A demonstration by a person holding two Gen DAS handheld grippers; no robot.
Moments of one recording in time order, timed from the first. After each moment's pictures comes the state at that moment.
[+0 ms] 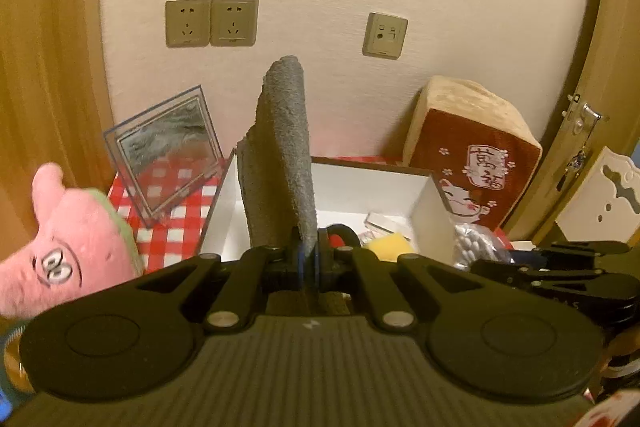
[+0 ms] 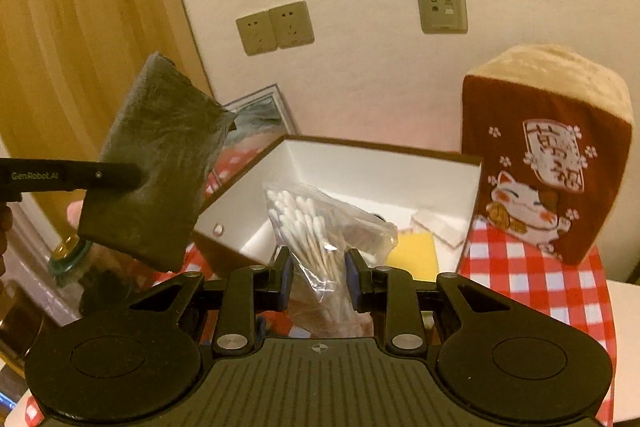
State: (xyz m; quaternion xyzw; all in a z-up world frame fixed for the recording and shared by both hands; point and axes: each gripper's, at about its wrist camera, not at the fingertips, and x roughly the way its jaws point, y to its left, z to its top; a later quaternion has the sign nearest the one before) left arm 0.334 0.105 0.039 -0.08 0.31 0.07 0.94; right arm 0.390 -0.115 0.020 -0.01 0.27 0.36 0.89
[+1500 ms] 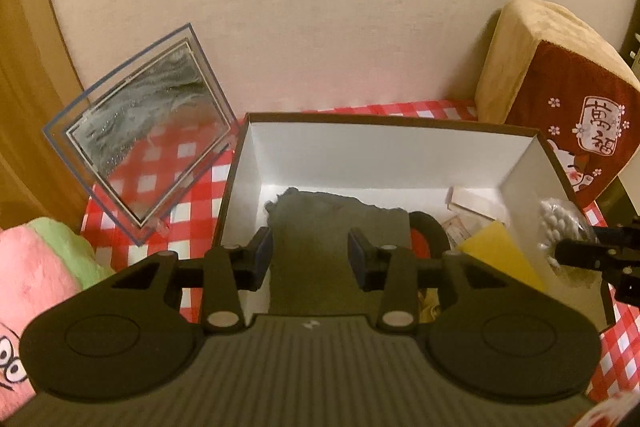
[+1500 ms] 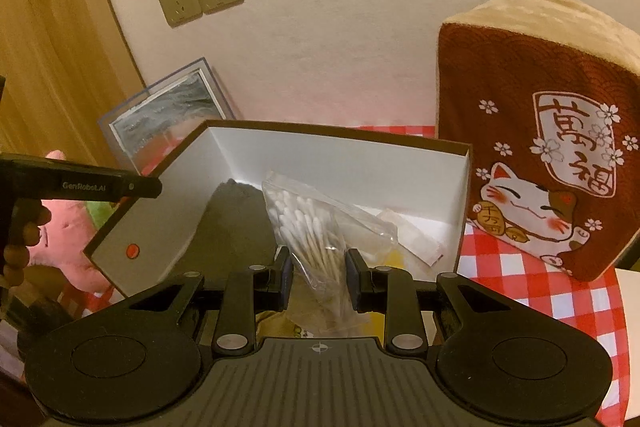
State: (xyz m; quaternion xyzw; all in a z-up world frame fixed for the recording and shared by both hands) left arm 0.480 0.161 -0.052 -0.04 0.42 0.10 0.90; right arm 0.509 -0.085 -0.021 -0.01 0.33 0.31 0.89
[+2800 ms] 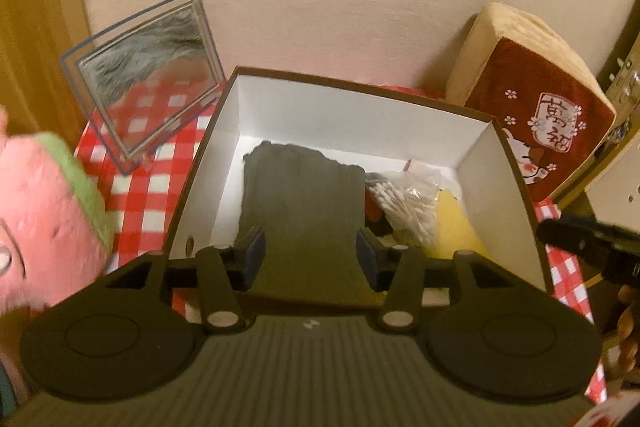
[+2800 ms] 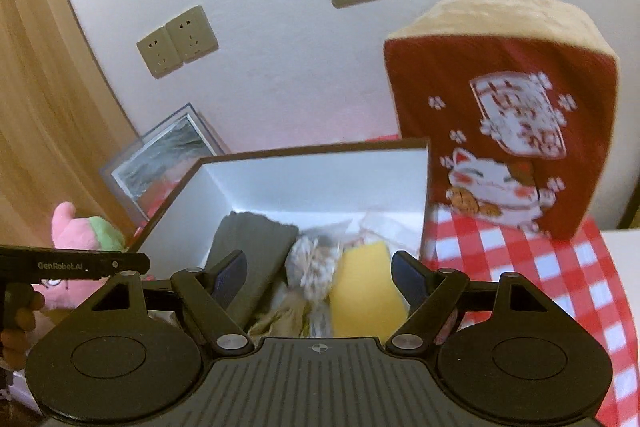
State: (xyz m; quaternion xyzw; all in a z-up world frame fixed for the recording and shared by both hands) left arm 0.419 0.137 -0.040 -0.11 0.43 0.09 0.89; right arm 0.472 -0.125 -0.015 0.08 0.31 0.29 0.90
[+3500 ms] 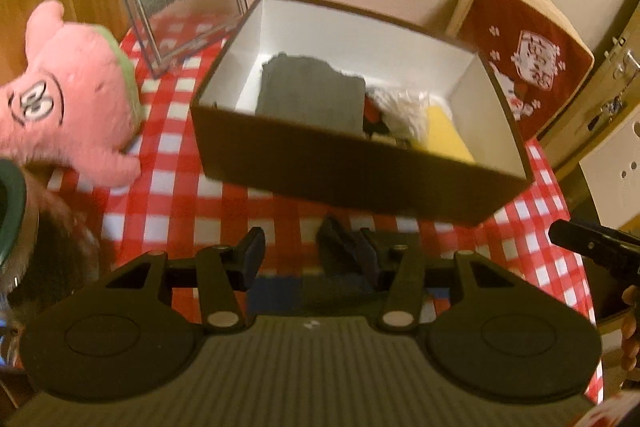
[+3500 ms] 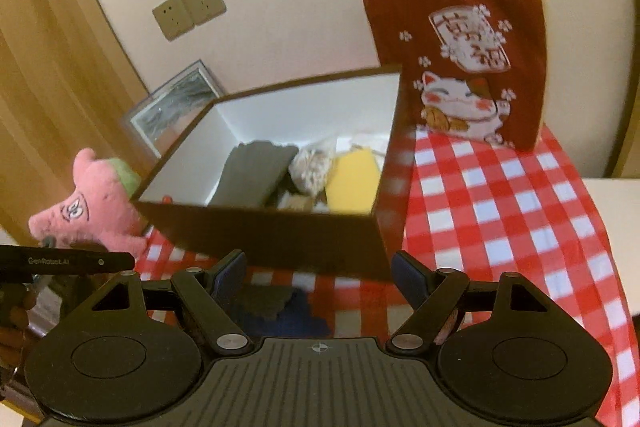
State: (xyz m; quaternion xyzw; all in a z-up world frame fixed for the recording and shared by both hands) left arm 0.314 0.100 -0.057 -0.13 0.46 0.10 0.87; right arm 0.374 -0.161 -0.039 0.07 0.34 0.28 0.90
